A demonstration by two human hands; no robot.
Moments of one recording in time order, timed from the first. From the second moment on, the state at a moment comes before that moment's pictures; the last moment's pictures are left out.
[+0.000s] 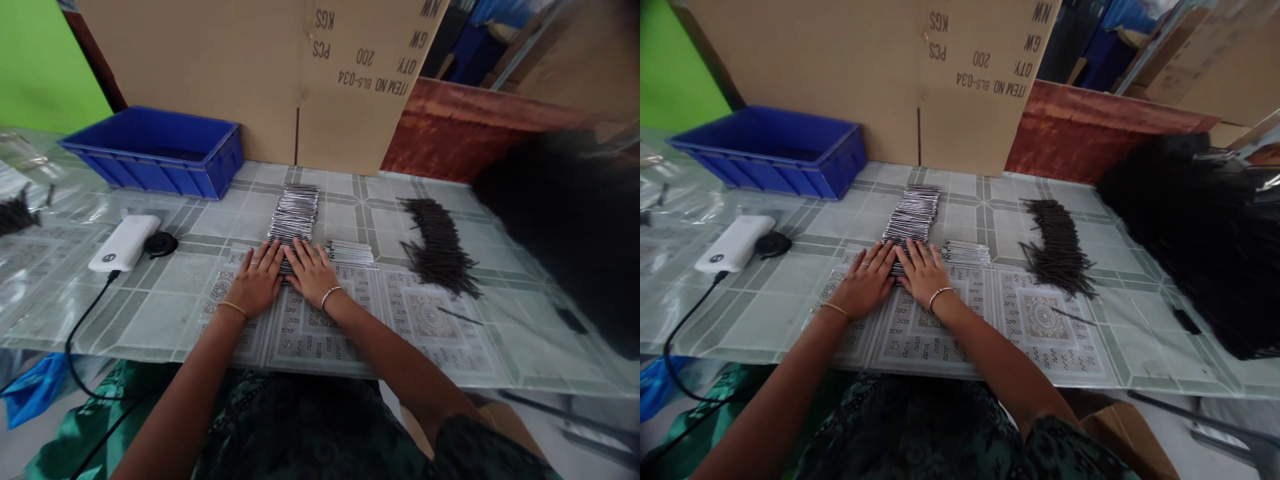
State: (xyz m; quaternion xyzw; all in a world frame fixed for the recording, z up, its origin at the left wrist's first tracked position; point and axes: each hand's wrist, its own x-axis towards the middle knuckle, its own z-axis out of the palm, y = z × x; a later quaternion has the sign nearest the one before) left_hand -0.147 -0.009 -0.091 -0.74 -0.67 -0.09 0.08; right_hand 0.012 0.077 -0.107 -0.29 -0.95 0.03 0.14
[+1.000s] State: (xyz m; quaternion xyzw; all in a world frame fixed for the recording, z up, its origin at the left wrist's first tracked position) left_hand -0.153 0.002 -0.100 -0.75 -0.65 -0.09 0.11; right_hand 0.029 0.048 -0.115 -0.28 -0.95 0.04 0.14
